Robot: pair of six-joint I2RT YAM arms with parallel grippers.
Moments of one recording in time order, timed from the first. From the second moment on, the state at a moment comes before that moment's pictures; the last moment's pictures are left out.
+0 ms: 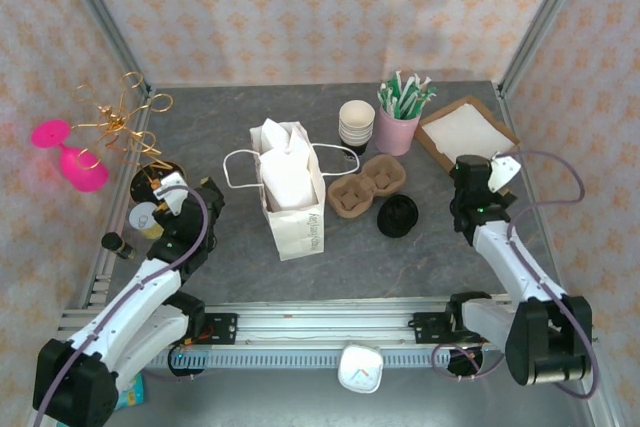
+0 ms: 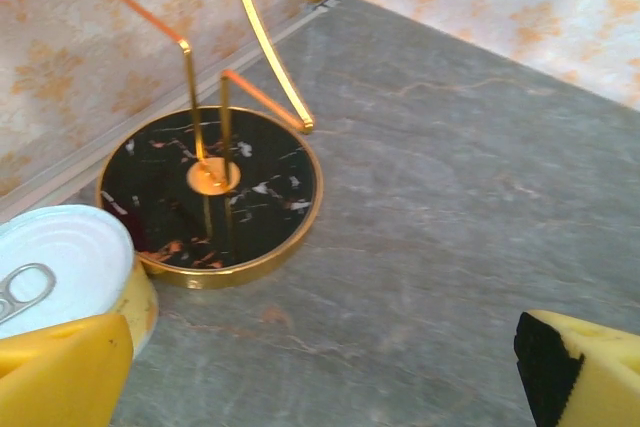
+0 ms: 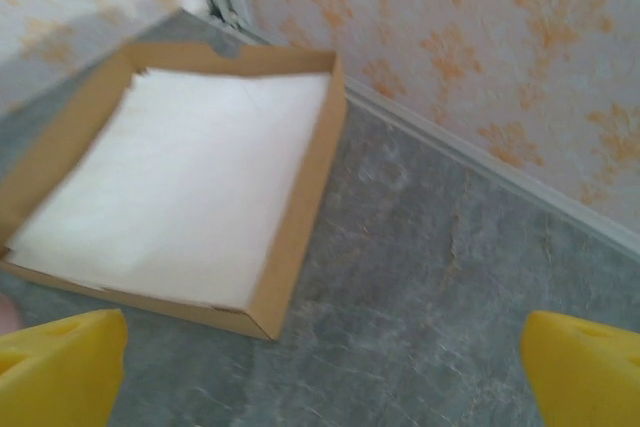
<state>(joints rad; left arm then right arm) -0.28 0.80 0.40 -0.19 -0.77 -0.59 0.07 1.08 0.56 -0.13 0.65 0.58</state>
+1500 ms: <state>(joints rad) -0.03 1.53 0.20 1.21 -0.34 -0.07 0.04 1.53 0.21 1.12 0.21 0.20</state>
